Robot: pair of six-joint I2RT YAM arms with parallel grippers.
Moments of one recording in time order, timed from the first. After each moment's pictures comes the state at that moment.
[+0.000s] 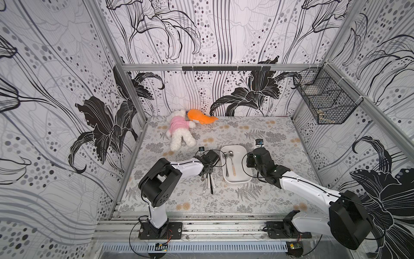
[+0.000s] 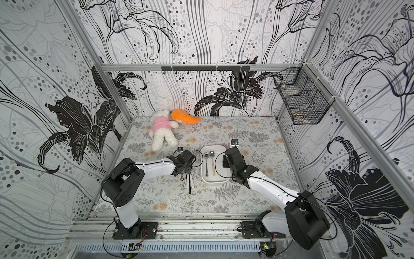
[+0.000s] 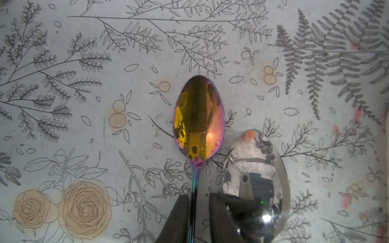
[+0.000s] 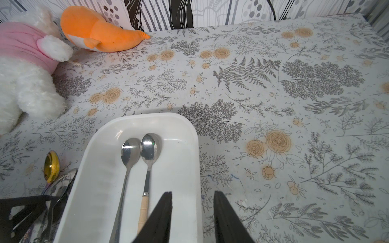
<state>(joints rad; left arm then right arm) -0.66 1.82 1.01 -0.40 -0.40 -0.77 0.59 1.26 0.70 -0.05 0.37 0.41</state>
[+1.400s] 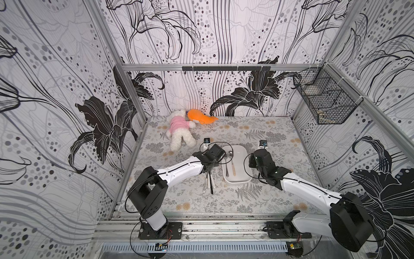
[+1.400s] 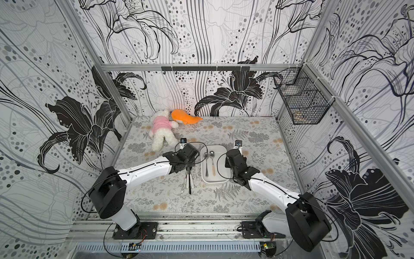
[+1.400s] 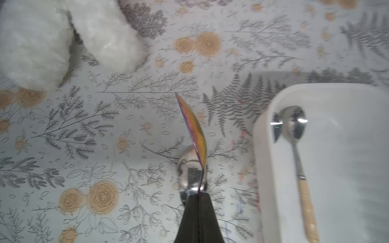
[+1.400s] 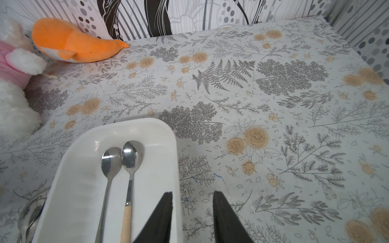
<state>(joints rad) -0.79 1.67 1.20 -0.53 -0.48 -0.76 0.58 1.24 0.66 -0.05 0.47 0.46</state>
